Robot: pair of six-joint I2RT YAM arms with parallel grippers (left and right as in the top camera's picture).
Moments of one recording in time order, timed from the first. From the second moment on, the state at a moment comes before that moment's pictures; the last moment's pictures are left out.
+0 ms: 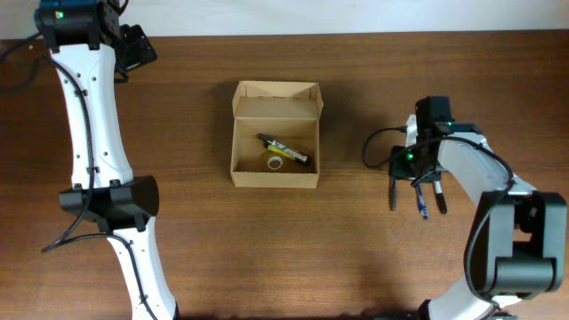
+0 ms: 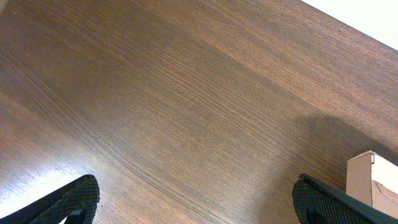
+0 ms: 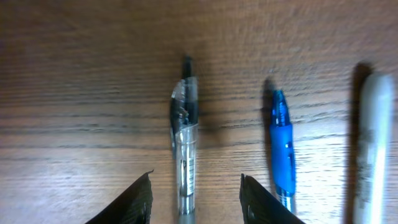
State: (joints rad) left arm 0.07 2.35 2.86 -1.67 -0.26 -0.41; right arm -0.04 1.83 1.14 -0.75 -0.08 0.11
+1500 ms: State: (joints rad) left arm 0.07 2.35 2.86 -1.67 -0.26 -0.41; right arm 0.50 1.88 2.09 -1.21 -0.16 -0.69
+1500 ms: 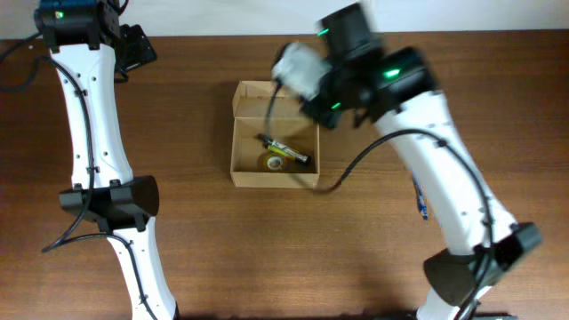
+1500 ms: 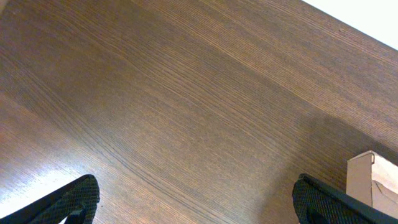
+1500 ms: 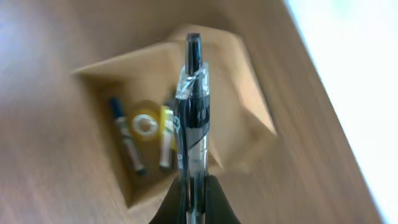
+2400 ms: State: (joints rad) left arm 0.07 2.35 2.86 -1.67 -0.26 -0.41; right arm 0.61 2.36 2.08 -1.22 -0.20 -0.85
